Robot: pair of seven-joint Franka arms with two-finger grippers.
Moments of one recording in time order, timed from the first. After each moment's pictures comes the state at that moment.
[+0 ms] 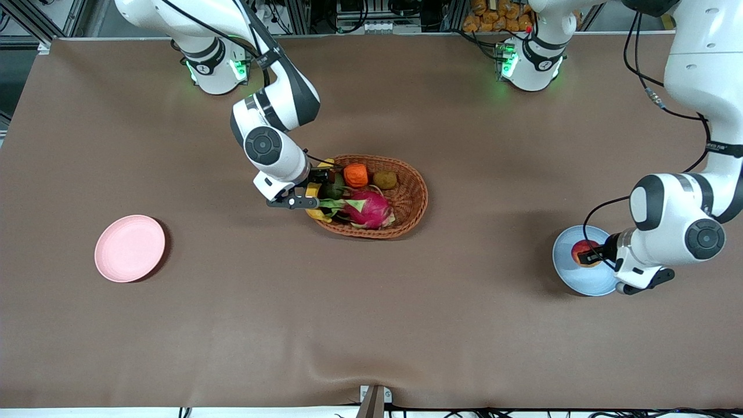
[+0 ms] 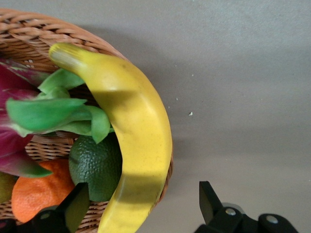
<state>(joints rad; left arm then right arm) 0.22 0.63 -0.18 -1.67 0.13 2.15 -0.33 0.66 0.37 -0.06 -2.00 0.25 2.20 0.49</state>
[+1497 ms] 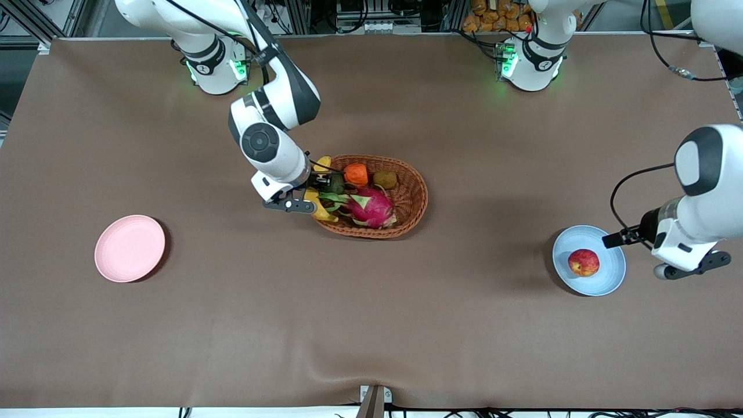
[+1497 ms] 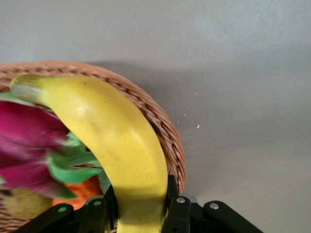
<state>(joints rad) 0.25 0.37 -0.25 -1.62 0.13 1.88 -0.30 0.67 0.34 -0.09 -1.93 0.25 2.19 0.58</state>
